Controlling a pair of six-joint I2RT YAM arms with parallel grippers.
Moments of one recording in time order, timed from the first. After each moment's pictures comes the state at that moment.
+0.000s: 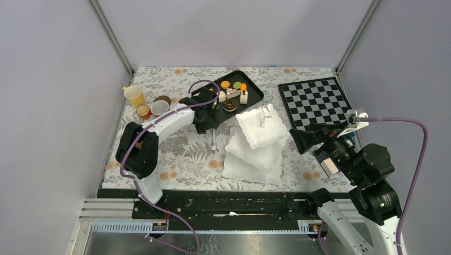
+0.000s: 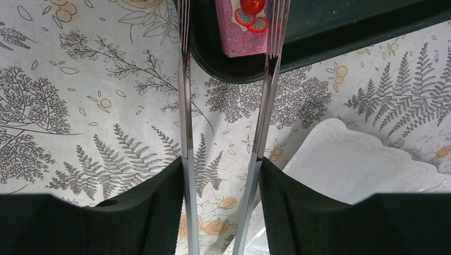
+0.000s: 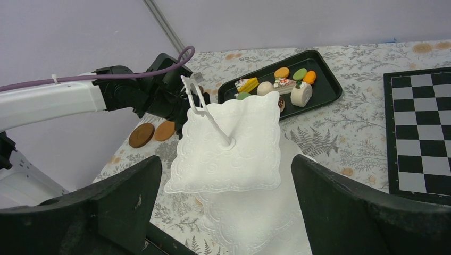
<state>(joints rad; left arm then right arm) -0.54 1.76 1.31 -0.71 -0.14 -0.89 0.36 0.44 1.02 -0.59 -0.16 0.42</state>
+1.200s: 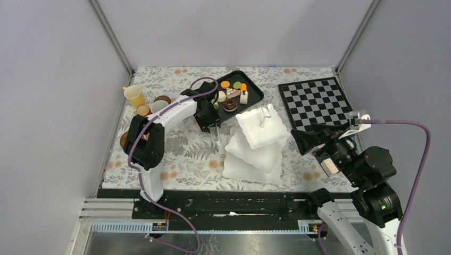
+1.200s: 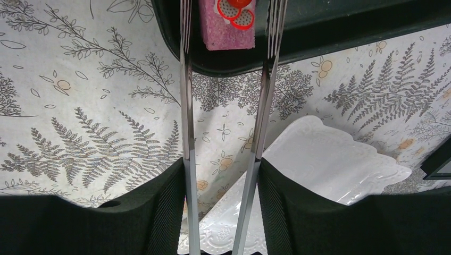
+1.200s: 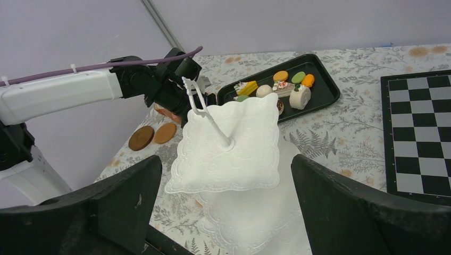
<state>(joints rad) -0.49 1.88 1.47 -0.85 0.03 -0.97 0.36 0.42 1.02 -0.59 -0.15 0.42</state>
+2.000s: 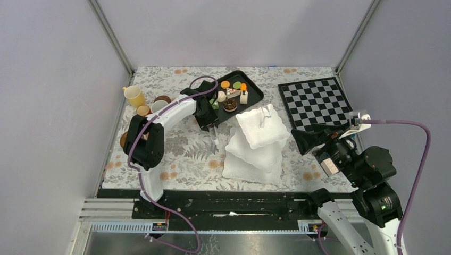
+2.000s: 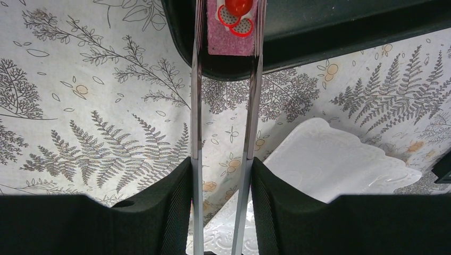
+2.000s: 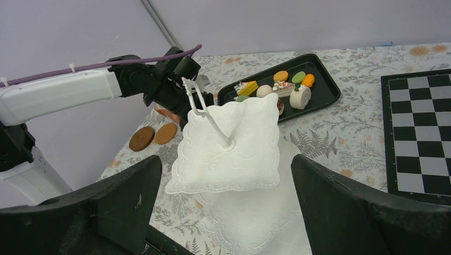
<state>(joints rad) -0.48 1.88 1.49 -0.87 0.00 -0.95 0.36 0.42 1.02 -0.59 -0.15 0.42</state>
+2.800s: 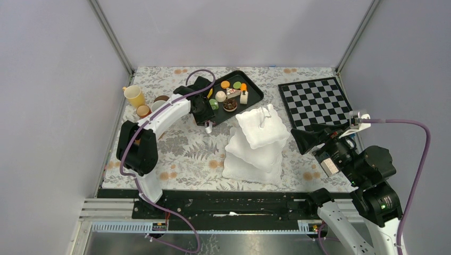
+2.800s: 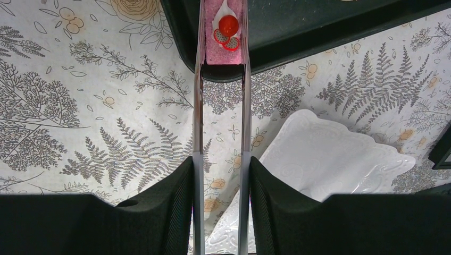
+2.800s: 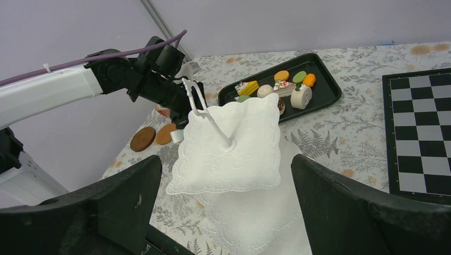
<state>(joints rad) -0.48 1.79 1.48 -0.87 -0.05 -0.85 0.36 0.42 1.02 -0.59 -0.15 0.43</state>
